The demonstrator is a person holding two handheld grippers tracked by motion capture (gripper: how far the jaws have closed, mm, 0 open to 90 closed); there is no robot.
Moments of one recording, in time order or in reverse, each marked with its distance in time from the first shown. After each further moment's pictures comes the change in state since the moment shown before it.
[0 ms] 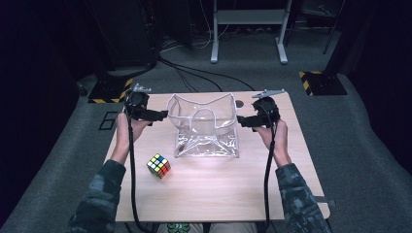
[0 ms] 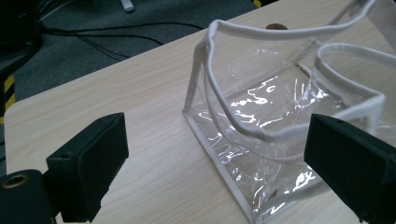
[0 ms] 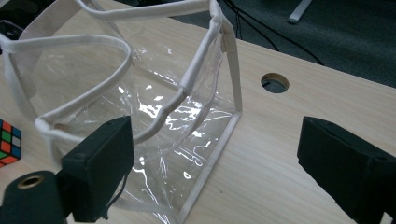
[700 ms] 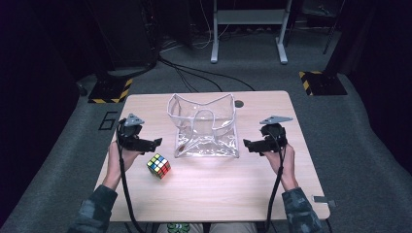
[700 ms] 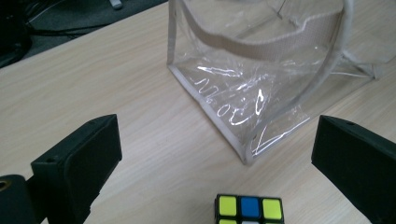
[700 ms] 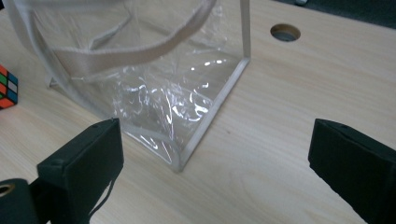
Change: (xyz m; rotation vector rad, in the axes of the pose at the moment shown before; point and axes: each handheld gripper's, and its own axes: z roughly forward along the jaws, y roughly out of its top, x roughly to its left) left arm -0.010 -0.091 -0.013 -0.008 -0.021 0.047; right arm 0.000 -0.079 -0.003 0.036 0.017 0.009
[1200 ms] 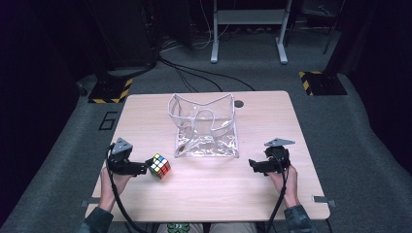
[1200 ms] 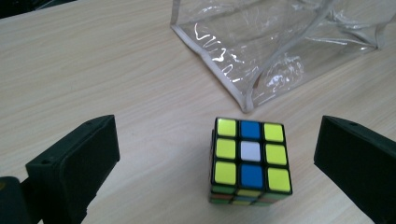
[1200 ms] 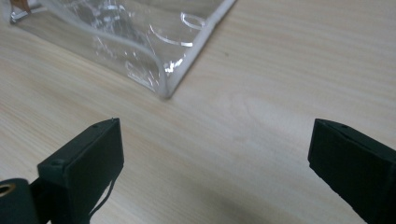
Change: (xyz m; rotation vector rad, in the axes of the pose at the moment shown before) left arm -0.007 -0.072 -0.014 -0.056 0.013 -0.073; right arm -0.007 -0.076 0.020 0.062 -0.011 0.041
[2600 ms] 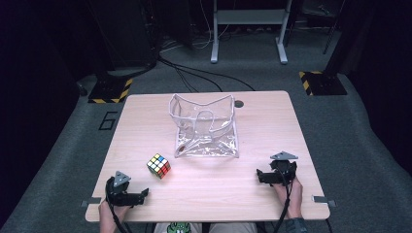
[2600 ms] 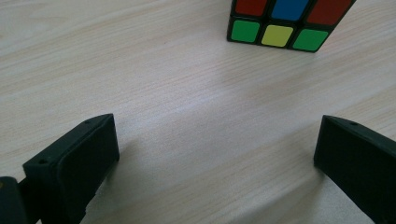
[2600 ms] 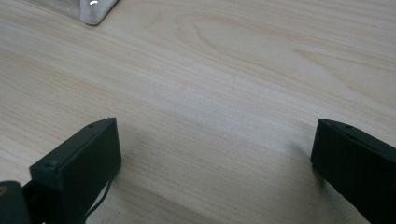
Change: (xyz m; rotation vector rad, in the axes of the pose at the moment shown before) left arm -0.008 -0.109 0.010 0.134 0.082 -0.076; right arm -0.014 -0.051 0.017 0.001 -0.146 0.035
